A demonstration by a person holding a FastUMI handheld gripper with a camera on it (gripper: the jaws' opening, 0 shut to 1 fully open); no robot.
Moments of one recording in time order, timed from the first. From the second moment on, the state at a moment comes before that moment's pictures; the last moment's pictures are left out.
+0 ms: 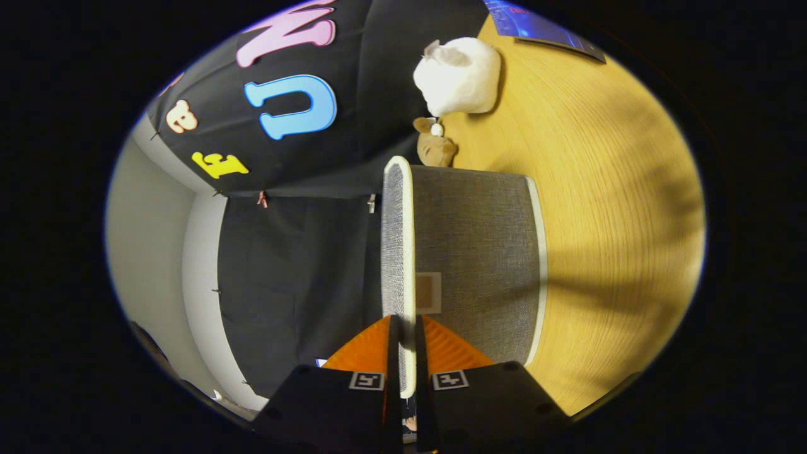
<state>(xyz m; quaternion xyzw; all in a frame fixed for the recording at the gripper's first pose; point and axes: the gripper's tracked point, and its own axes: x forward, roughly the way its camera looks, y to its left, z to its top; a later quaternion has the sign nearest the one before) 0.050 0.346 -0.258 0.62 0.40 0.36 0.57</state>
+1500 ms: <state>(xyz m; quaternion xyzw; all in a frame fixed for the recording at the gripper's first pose) 0.109 0.526 -0.043 0.41 0.32 0.44 0.73</state>
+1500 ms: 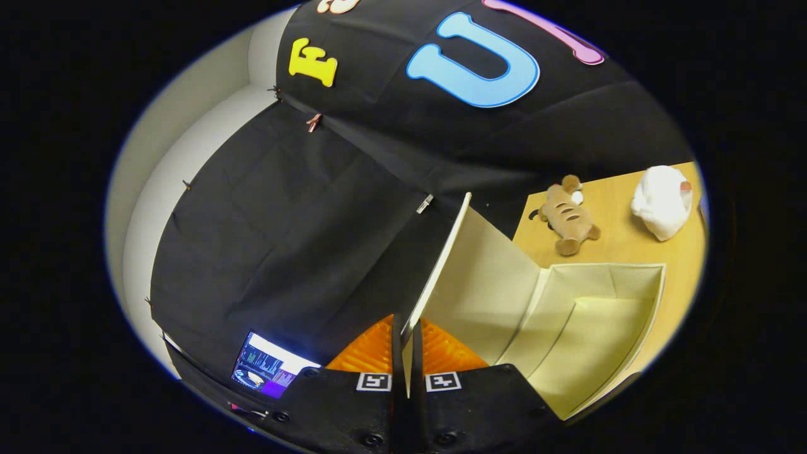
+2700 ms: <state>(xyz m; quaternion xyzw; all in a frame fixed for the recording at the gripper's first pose) 0.103 0.519 -0.050 0.28 0.24 0.43 0.83</state>
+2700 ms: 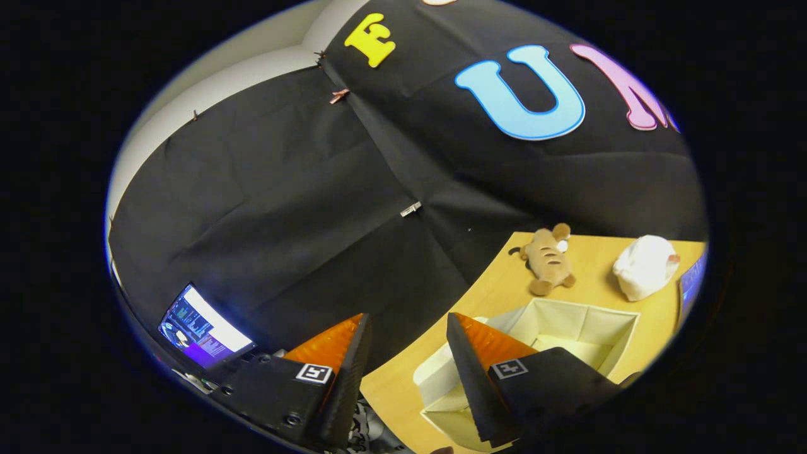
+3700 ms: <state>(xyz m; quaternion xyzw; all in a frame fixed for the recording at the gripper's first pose) 0.021 0.162 -0.206 0.20 0.38 0.14 0.90</state>
